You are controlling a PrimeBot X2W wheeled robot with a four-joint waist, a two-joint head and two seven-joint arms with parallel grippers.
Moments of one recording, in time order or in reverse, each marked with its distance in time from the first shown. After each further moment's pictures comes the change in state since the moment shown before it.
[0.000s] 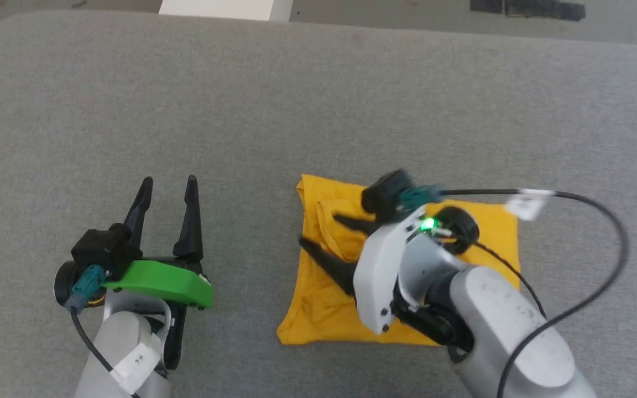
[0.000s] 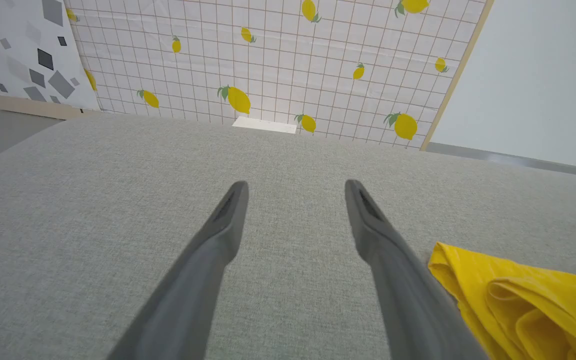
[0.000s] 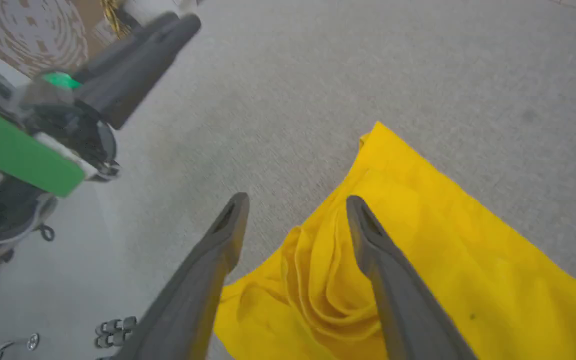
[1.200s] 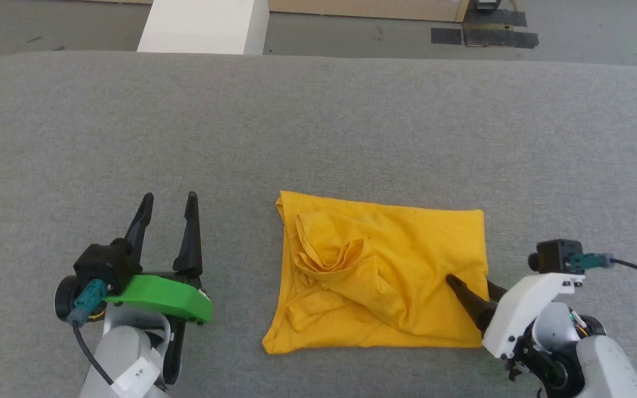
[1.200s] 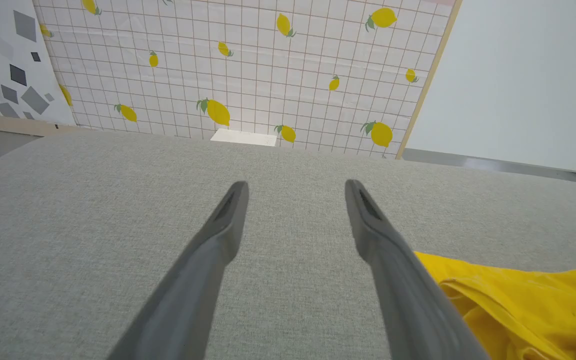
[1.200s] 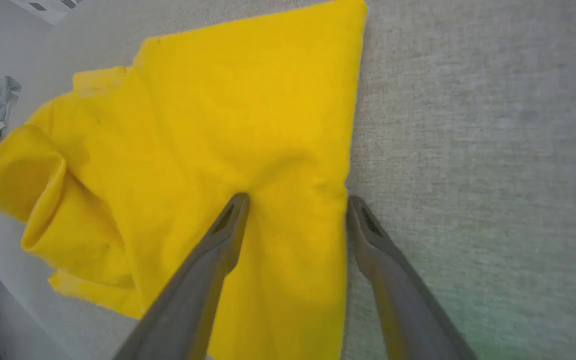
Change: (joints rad) left arm 0.042 -0.007 0.018 -0.005 0.023 -0.016 0.000; right arm 0.311 -0.007 -0.519 0.092 0.063 0.000 -0.032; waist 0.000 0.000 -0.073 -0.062
